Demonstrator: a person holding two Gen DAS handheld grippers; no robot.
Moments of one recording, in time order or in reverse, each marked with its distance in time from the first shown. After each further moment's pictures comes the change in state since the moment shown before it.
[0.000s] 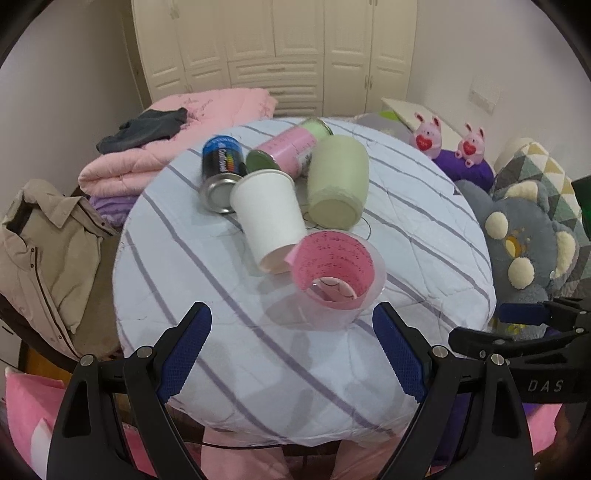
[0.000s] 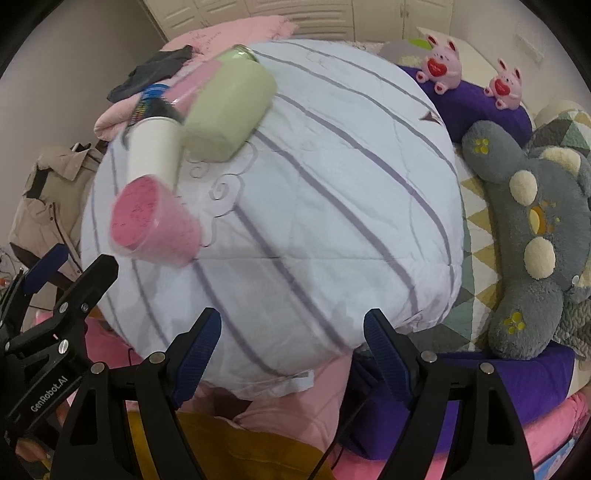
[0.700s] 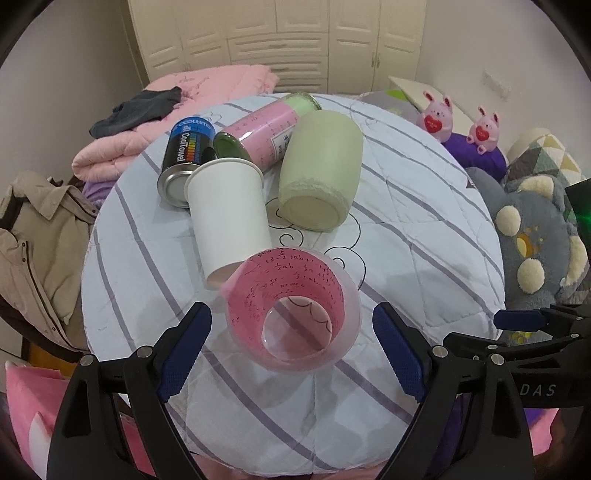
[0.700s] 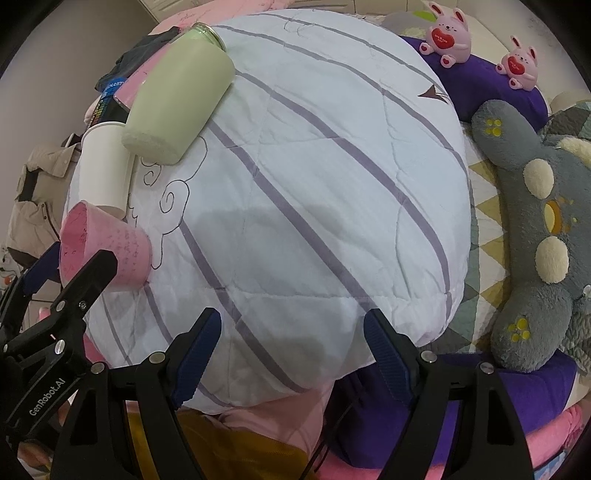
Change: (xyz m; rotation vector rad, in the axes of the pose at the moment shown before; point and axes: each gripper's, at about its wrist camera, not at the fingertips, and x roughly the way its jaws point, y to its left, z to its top) left arm 0.052 -0.038 0.022 -0.013 0.106 0.026; right arm 0.040 -0.042 0.035 0.020 0.124 0.032
